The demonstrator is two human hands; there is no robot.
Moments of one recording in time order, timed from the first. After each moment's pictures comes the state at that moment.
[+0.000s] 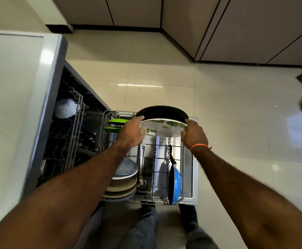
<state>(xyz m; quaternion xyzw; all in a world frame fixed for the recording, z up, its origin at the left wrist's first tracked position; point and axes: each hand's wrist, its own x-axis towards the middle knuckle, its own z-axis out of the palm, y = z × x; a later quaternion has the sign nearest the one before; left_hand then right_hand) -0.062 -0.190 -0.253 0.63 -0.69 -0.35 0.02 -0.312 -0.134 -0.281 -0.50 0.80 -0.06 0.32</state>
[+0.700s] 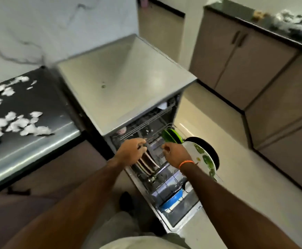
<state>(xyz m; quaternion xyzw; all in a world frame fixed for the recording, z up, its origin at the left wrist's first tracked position) 0.013 0.130 -0.018 0.82 -0.46 -0.27 0.20 -0.163 -0.001 -0.043 -0.87 0.39 0.04 0.29</state>
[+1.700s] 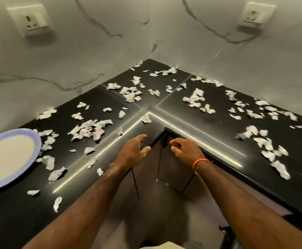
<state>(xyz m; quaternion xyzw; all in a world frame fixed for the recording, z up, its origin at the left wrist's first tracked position) 0.077 0.770 0.056 0.92 0.15 0.02 0.35 0.187 0.553 0.052 -0.91 -0.23 0.16 0.31</state>
